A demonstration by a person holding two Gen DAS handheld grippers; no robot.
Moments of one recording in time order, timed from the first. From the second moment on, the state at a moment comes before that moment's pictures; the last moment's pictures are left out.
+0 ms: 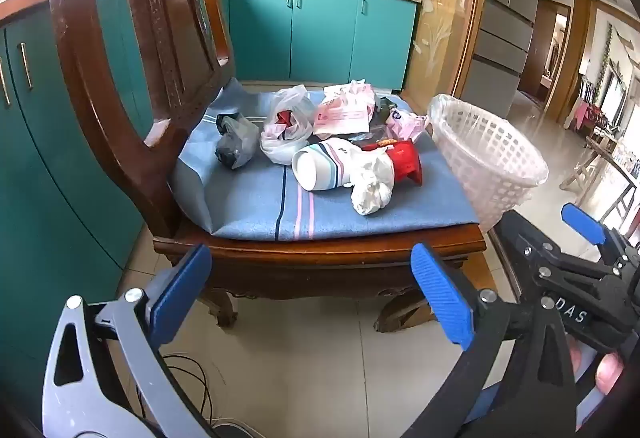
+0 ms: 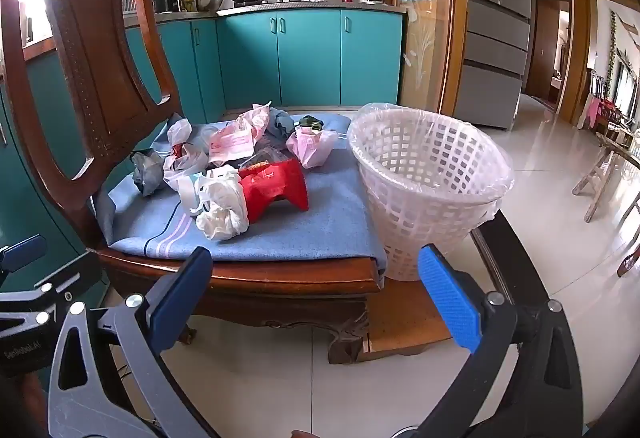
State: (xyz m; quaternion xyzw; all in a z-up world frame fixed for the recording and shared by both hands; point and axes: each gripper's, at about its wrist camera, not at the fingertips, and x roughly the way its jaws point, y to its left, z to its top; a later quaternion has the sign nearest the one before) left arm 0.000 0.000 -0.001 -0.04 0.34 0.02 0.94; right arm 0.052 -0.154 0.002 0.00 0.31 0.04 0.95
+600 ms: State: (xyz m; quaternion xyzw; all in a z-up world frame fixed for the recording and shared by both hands) left arm 0.003 -0.001 -0.006 -0.03 0.35 0.02 0.94; right arm 0.052 -0.154 0.002 0.00 0.32 0.04 0.95
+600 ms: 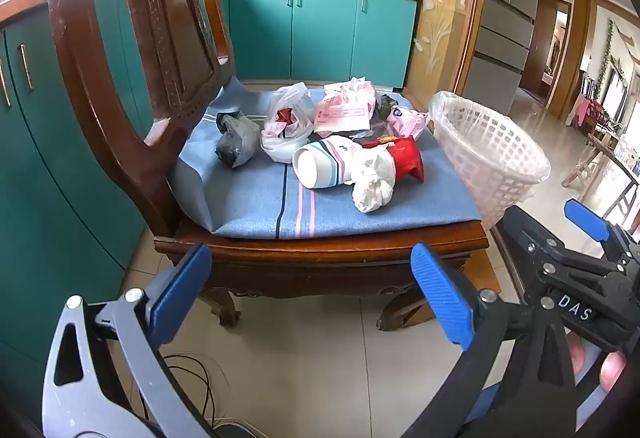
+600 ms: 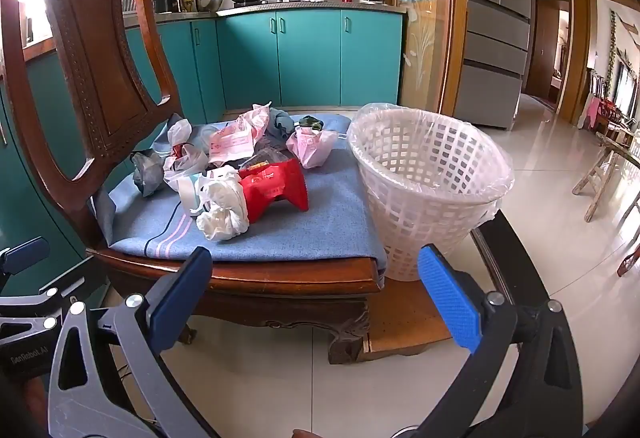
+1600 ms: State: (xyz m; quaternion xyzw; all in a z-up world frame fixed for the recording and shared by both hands) left arm 0.000 -0.005 -0.006 -0.03 0.35 0.02 0.94; right arm 0.053 -0.157 0.001 0.00 0.32 0.04 0.95
